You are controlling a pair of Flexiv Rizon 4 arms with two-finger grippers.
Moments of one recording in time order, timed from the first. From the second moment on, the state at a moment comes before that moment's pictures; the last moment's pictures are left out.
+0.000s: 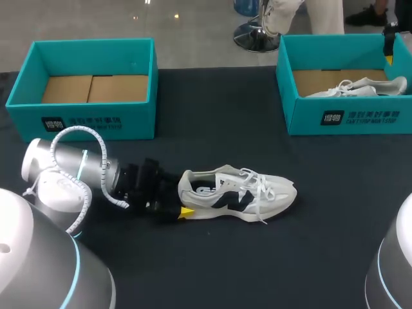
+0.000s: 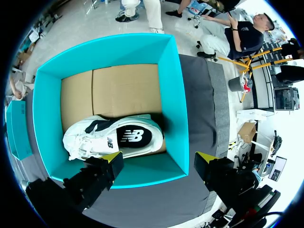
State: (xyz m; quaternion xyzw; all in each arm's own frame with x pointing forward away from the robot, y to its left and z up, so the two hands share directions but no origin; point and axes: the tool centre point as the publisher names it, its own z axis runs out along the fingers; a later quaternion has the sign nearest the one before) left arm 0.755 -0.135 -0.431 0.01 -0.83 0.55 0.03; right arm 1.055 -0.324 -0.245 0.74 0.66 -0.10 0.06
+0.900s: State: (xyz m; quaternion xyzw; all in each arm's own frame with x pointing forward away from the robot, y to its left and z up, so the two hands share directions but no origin) left arm 0.755 -0.135 -0.431 0.01 -0.83 0.55 0.03; right arm 1.012 -0.249 -0.240 0.83 0.53 -0.15 0.01
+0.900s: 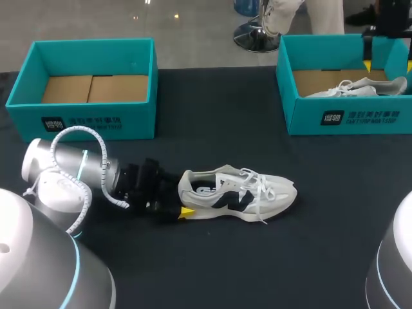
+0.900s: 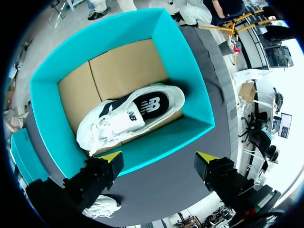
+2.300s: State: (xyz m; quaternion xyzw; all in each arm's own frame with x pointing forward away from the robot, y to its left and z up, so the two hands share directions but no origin) left arm 0.755 -0.136 -0.431 0.01 -0.83 0.55 0.03; right arm 0.990 -0.234 -0.238 0.84 0.53 -0.14 0.00
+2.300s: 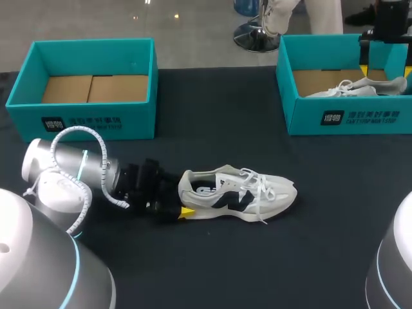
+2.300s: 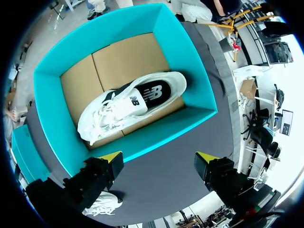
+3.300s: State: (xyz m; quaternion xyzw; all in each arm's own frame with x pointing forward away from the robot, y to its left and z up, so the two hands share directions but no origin) left arm 0.755 -0.136 -0.431 0.01 -0.83 0.55 0.03; right arm 0.874 -0.109 -0.223 0.83 0.53 -0.13 0.00
